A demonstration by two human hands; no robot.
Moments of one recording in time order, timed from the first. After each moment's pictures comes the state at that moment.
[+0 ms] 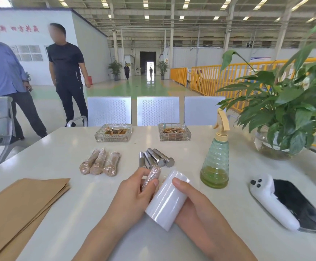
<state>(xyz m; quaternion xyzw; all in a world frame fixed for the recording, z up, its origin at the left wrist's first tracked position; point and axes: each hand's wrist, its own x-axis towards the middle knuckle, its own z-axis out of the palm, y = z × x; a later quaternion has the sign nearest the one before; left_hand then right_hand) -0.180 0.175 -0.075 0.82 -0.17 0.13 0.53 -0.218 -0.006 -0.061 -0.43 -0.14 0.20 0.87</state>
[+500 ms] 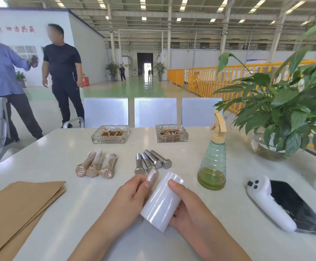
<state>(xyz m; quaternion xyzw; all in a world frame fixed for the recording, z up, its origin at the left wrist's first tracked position) -0.185 0.176 -0.070 0.82 -0.15 0.07 0.55 -0.221 -0.003 -0.060 -0.50 -0.05 0.14 0.85</state>
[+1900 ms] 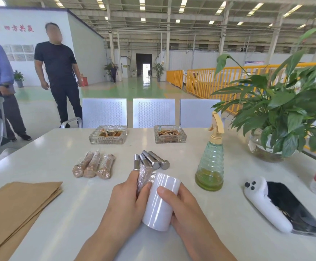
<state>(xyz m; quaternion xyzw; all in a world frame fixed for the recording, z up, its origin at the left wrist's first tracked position) -0.189 0.166 -0.072 0.86 -0.15 0.24 0.43 -0.220 0.004 -0.067 -0.59 -0.06 0.06 0.80</state>
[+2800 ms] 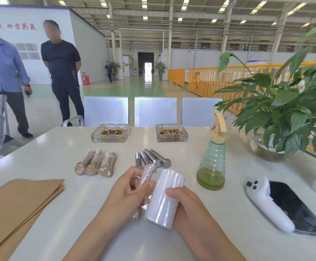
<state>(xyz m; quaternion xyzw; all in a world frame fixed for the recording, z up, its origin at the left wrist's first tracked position) -0.187 0.172 -0.065 0.72 -0.12 0.03 0.69 -0.225 -0.001 -0.054 -0.49 -0.03 0.13 0.86</state>
